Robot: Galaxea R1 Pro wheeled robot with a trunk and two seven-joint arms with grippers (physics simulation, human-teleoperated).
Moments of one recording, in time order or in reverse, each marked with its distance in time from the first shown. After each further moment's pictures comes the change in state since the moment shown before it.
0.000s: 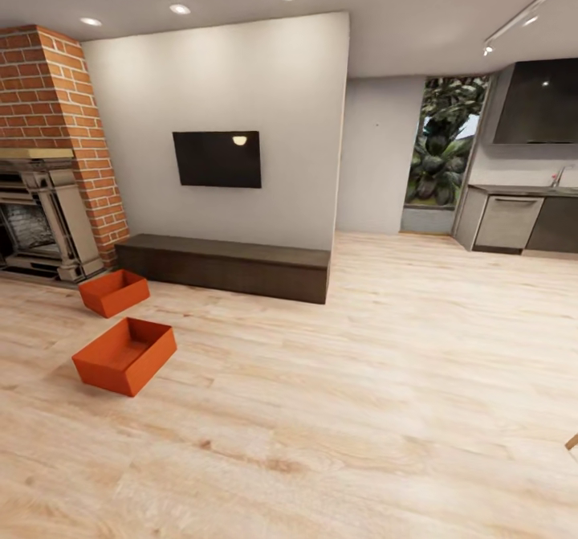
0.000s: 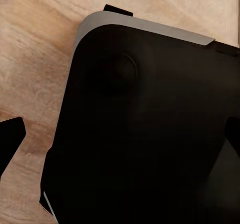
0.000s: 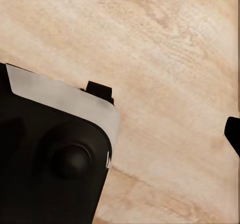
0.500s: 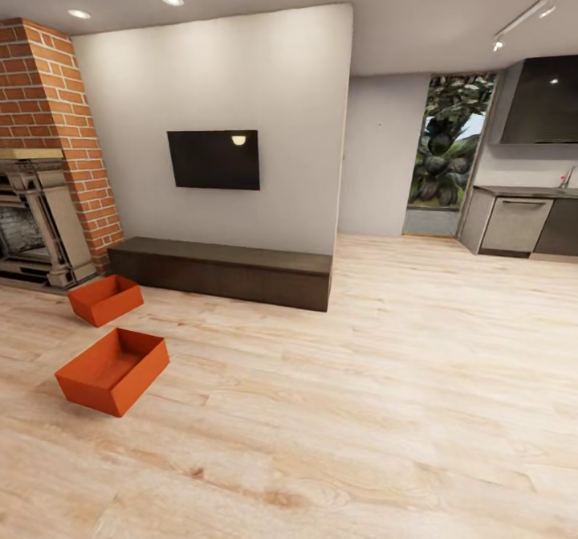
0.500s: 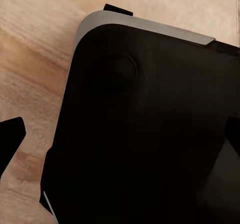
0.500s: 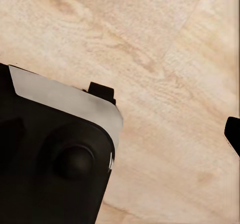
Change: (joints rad) left arm 0.000 0.000 0.000 0.000 0.000 0.001 0.000; right arm 0.000 0.005 -0.003 0.000 0.000 0.000 -0.002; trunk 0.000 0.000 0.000
